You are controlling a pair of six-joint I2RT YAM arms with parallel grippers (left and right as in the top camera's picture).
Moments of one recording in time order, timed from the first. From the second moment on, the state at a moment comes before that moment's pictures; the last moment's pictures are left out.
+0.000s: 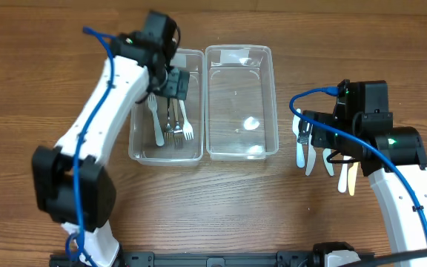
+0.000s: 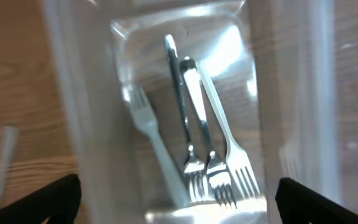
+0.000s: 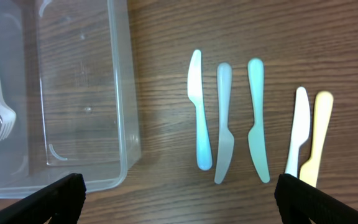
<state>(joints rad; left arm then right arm) -0.29 1.89 1.77 -1.14 -0.06 -0.14 0.08 1.22 1.21 -1.08 -0.02 0.20</state>
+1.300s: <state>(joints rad) 0.39 2.18 1.63 -1.13 0.04 0.39 0.08 1.22 1.21 -1.07 -0.02 0.20</state>
